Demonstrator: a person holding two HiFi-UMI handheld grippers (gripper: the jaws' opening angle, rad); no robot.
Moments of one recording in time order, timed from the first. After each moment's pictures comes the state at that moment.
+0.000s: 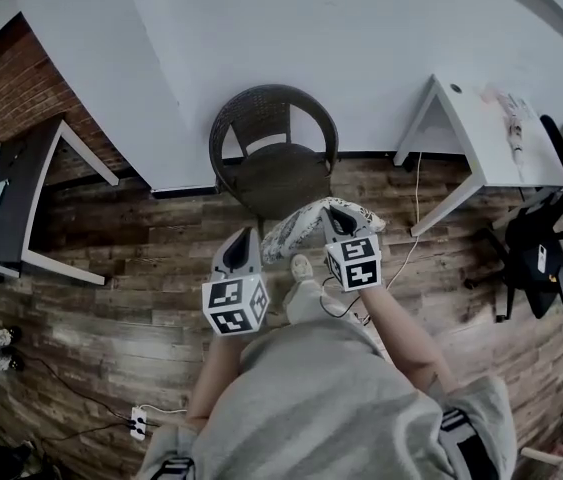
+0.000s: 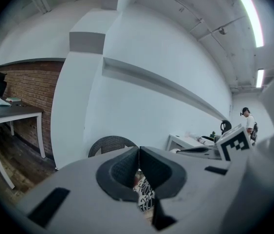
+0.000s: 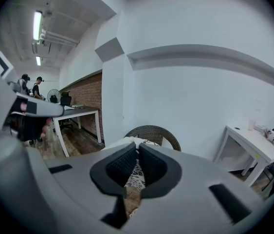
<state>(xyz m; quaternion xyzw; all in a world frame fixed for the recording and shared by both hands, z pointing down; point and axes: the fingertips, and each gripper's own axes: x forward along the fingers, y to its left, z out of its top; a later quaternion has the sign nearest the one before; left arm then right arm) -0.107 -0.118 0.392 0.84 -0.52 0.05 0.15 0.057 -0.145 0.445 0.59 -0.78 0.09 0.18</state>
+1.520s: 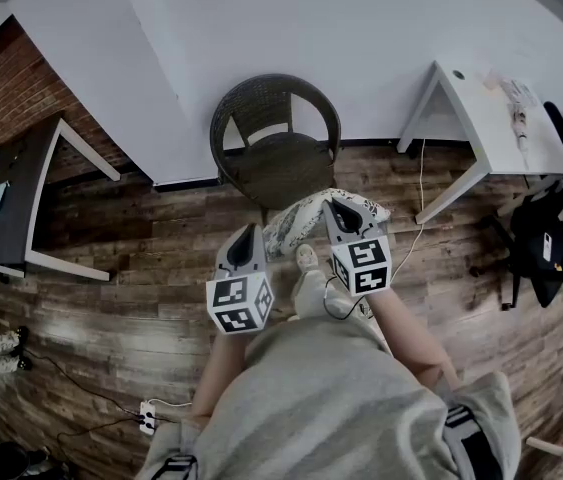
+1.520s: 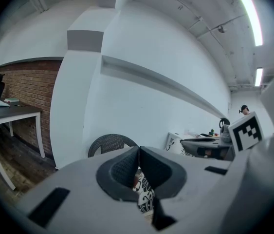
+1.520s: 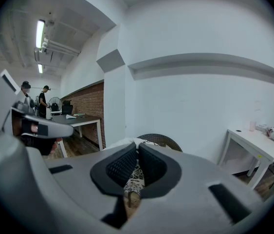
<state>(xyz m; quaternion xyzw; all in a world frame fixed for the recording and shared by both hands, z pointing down) -0.106 -0.118 0.398 0.84 -0.51 0.07 0.15 0.044 -0.132 0.410 0.59 -0.79 0.08 0.12</state>
